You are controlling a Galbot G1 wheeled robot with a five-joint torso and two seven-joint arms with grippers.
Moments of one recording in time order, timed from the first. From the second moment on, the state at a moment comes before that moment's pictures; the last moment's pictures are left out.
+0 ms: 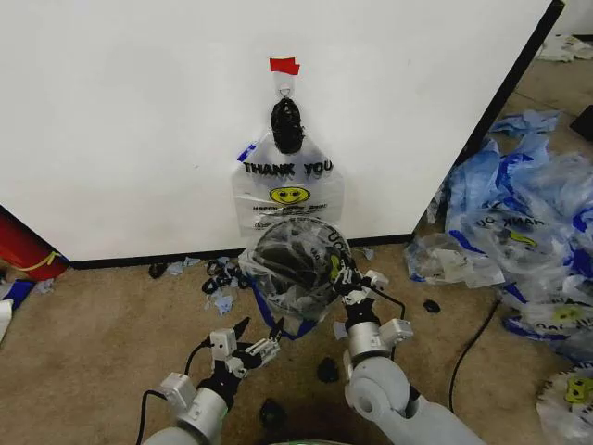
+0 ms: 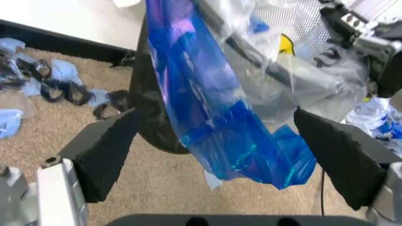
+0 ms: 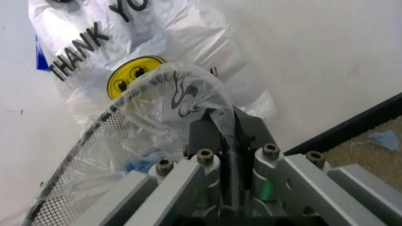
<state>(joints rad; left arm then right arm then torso) 1.33 -0.67 0.19 -2.18 -0.93 -0.29 -0.41 -1.10 1.14 -0.14 1.94 0.73 0.35 0.55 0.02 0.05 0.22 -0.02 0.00</state>
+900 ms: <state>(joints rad) 1.27 -0.70 0.26 -2.09 -0.93 -0.32 -0.41 -1.15 1.13 -0.12 1.98 0.73 0.37 0.53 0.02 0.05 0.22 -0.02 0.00</state>
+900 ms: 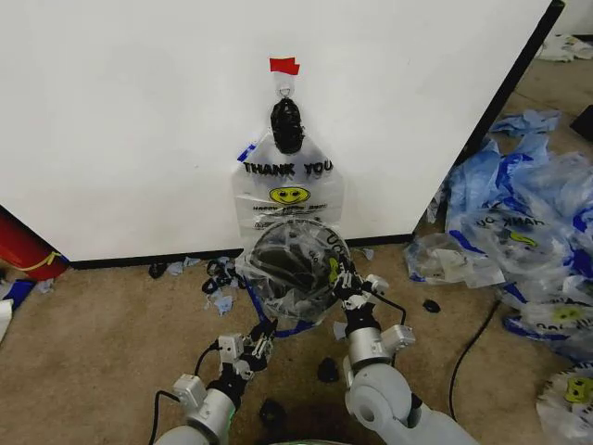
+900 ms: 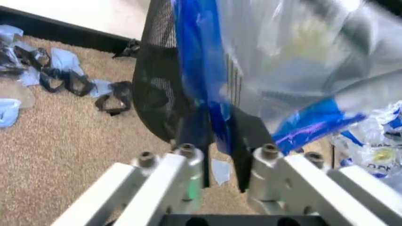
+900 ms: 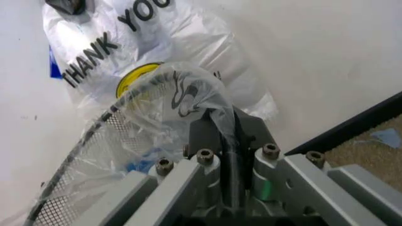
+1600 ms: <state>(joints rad) 1.23 -0.74 0.34 -2.02 -0.92 -0.34 -0.40 -1.21 1.12 -0.11 2.05 0.75 0.39 0.51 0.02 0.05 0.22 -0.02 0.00</state>
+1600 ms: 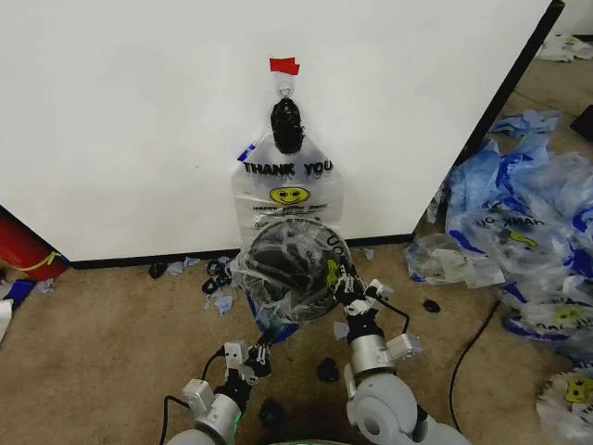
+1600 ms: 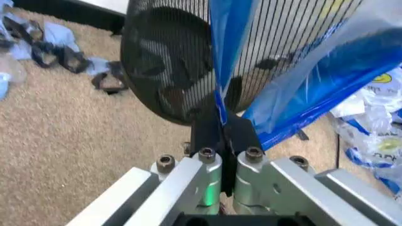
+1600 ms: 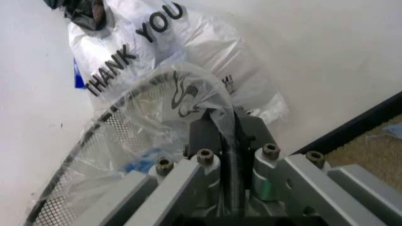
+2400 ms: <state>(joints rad) 1.18 -0.78 0.41 -1.95 -0.91 -0.36 -0.41 -1.22 1.12 -0.09 2.05 0.75 0.39 0.50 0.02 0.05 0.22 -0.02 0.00</state>
